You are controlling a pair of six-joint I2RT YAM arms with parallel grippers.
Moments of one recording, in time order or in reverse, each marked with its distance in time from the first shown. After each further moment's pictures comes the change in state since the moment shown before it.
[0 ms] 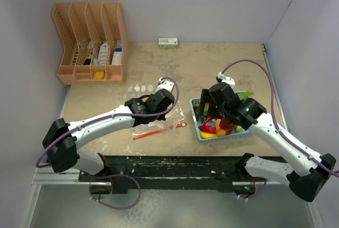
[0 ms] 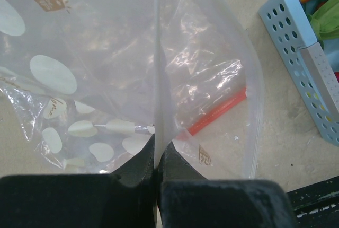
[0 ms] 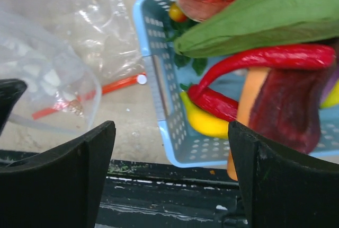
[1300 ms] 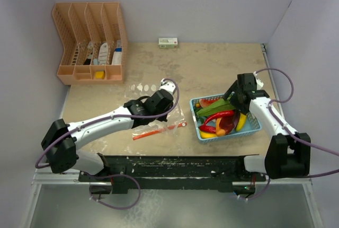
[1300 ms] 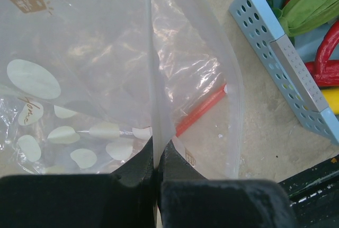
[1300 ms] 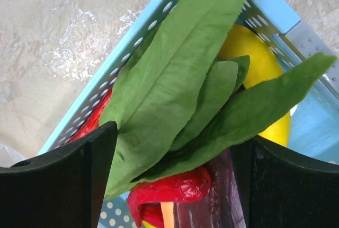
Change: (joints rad) left arm 0.006 -0.013 -0.044 0.104 0.097 0.056; right arm -0.650 0.245 -0.181 0.278 -0.088 0.010
